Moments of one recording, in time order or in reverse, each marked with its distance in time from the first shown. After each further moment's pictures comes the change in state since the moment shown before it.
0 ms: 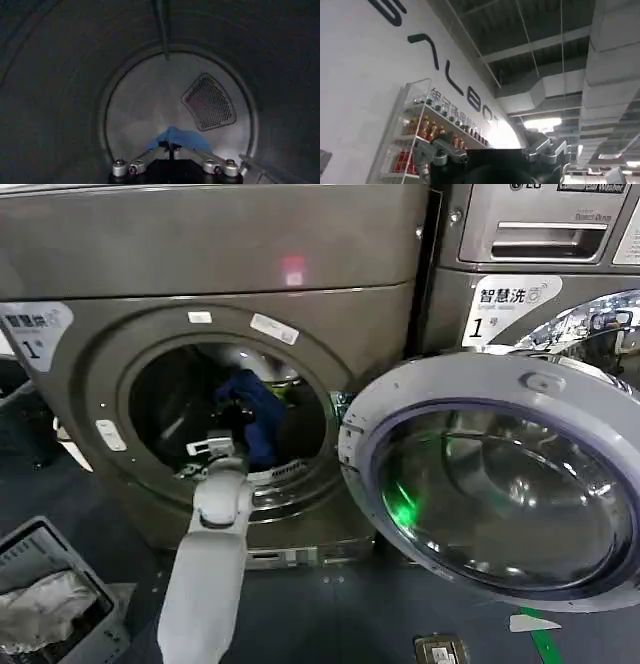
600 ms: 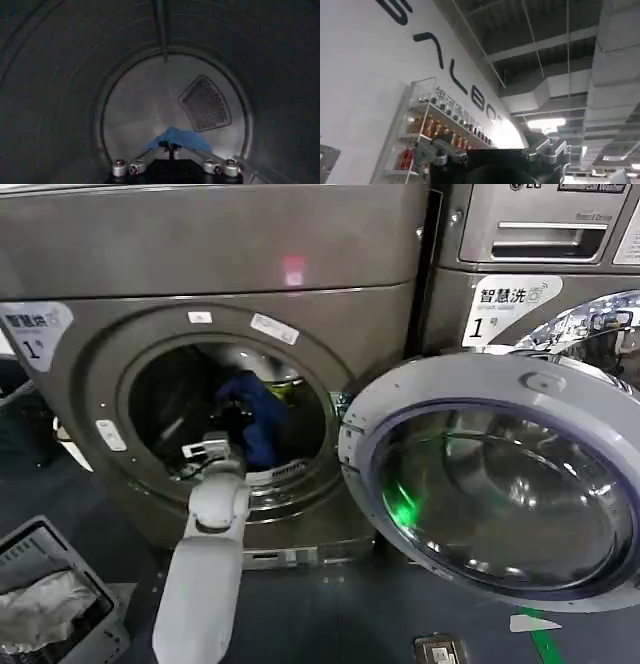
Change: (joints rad) left arm 0.019 0.010 0.003 -0.044 -0.032 0.022 0.017; right arm -0.011 -0.003 0.009 0.019 0.001 -0.020 -0.005
